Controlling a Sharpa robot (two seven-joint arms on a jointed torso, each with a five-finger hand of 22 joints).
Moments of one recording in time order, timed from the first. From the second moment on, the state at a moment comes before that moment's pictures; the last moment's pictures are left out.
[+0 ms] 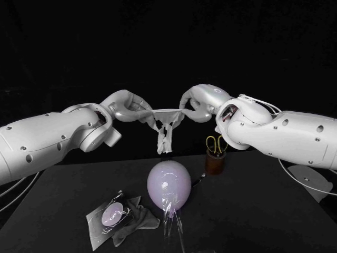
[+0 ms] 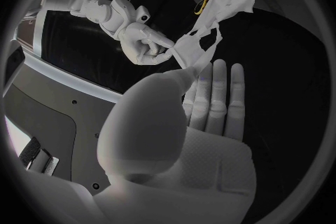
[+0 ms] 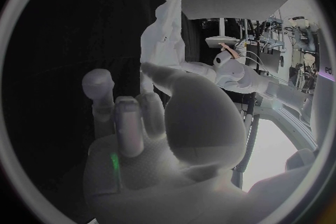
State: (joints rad) left arm 1.49 -0.67 -0.09 1.27 -0.65 -0.21 0.12; left_hand 1.53 -0.10 0.58 0.19 0.04 0.95 0.15 0.39 0.45 1.21 0.10 0.18 0.08 0.98 0.07 0.58 0.21 0.17 0.78 0.23 0.52 0.30; right arm 1.55 -0.68 -0.18 1.42 -1.46 -0.48 -0.16; right_hand 1.24 -0.08 0.71 -0.03 0.04 1.00 0.07 0.43 0.49 1.46 0.01 1.43 1.31 1.47 -0.05 1.57 1.31 0.12 1.19 0.07 0.96 1.27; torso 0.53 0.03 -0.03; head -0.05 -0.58
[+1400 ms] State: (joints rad) left arm 1.49 -0.71 -0.09 1.32 -0.55 -0.09 0.12; left_hand 1.50 -0.10 0.55 0.18 0.04 0.97 0.12 0.37 0.45 1.31 0.06 0.25 0.13 1.02 0.02 0.84 0.40 0.16 0.75 0.22 0.72 0.45; right arm 1.55 -0.72 -0.17 1.48 -1.59 -0.42 -0.25; right_hand 1.24 -0.08 0.71 -0.03 0.05 1.01 0.08 0.43 0.49 1.46 0.01 1.43 1.31 1.47 -0.05 1.57 1.31 0.12 1.19 0.07 0.96 1.27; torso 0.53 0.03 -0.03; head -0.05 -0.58
